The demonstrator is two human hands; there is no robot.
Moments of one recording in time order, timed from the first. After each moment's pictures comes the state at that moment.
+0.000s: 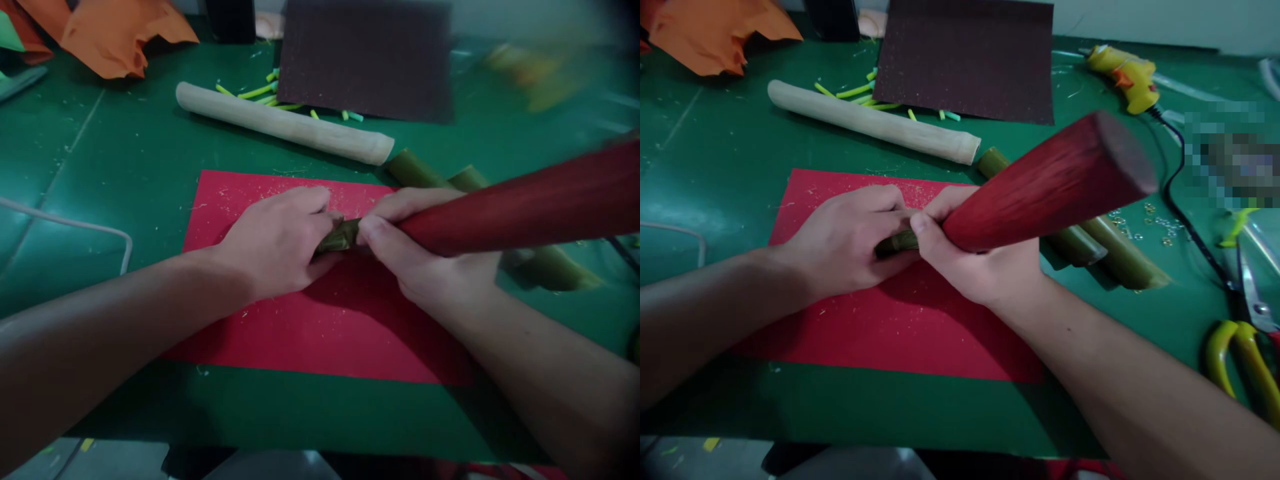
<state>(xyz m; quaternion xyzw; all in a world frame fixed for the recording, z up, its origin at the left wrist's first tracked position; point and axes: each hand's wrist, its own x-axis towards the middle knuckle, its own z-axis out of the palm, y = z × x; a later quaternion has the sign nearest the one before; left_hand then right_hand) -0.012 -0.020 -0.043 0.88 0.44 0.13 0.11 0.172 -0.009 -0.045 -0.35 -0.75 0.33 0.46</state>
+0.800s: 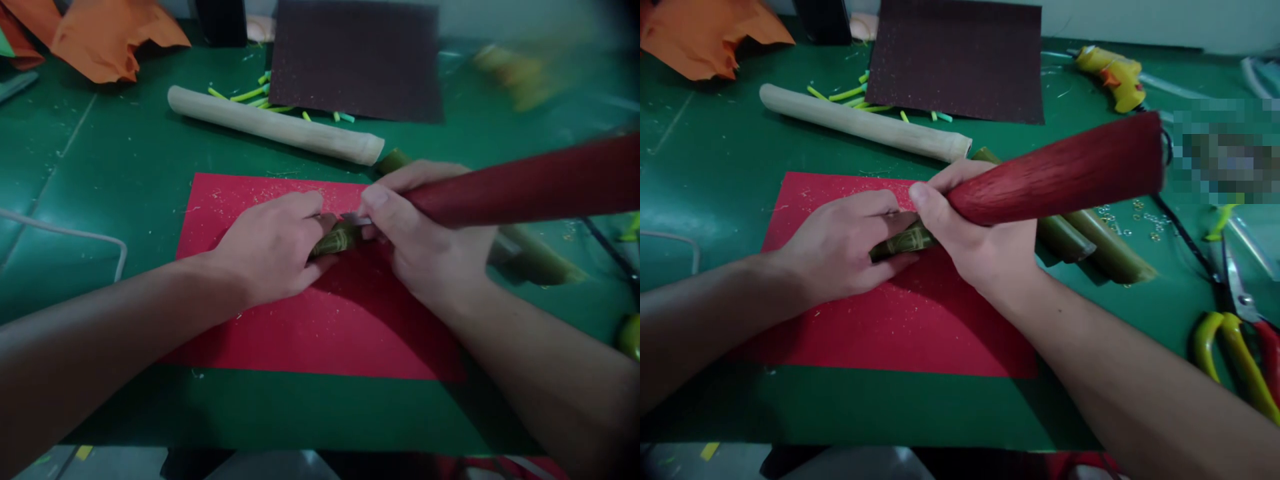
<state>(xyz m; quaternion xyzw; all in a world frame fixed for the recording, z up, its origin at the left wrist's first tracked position) -0.011 -0.022 -0.040 0.88 0.45 0.10 0.12 0.169 -0.008 -0.046 -0.39 -0.68 0.33 0.53</state>
